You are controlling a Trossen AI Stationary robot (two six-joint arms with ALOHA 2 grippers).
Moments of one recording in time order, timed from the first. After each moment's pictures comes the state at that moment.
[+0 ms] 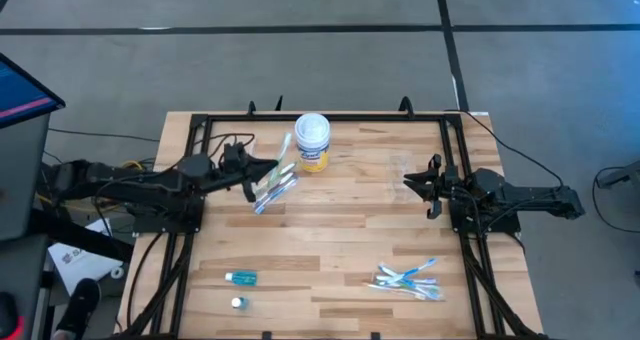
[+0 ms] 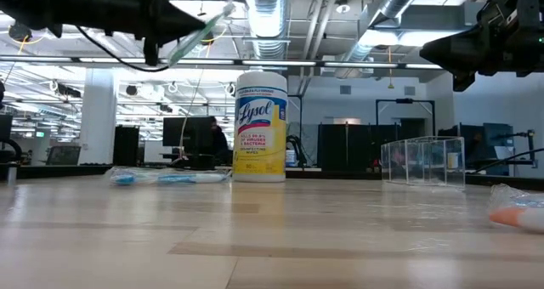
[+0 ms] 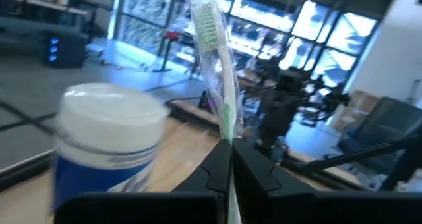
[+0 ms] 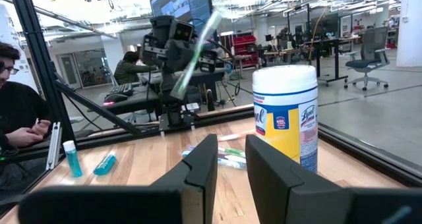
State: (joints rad) left arm 0.08 0.84 0.33 0.58 -0.25 -0.31; right arm -0.01 0.01 0.01 0.11 0.19 0.12
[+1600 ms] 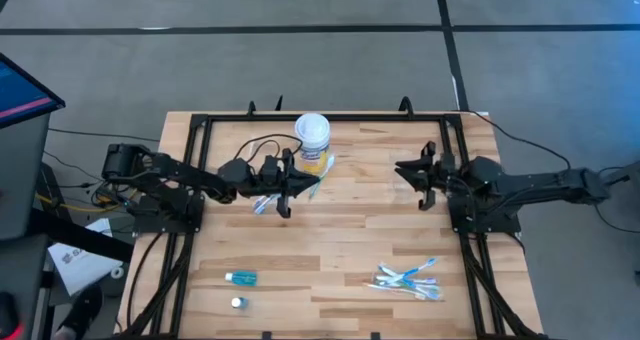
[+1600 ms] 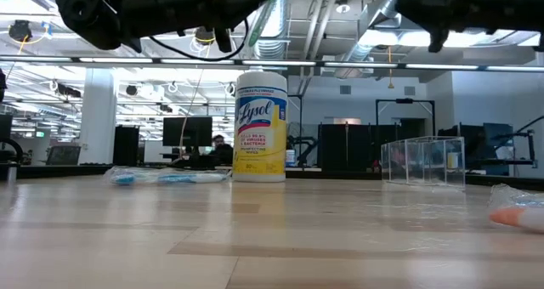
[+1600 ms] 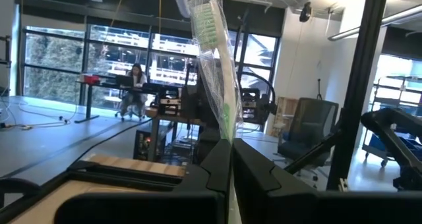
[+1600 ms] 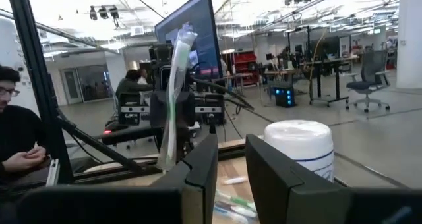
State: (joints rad) left arm 0.04 1.49 0.55 1.21 0.00 -0.15; right arm -0.01 0.52 0.24 0.48 0.18 0.09
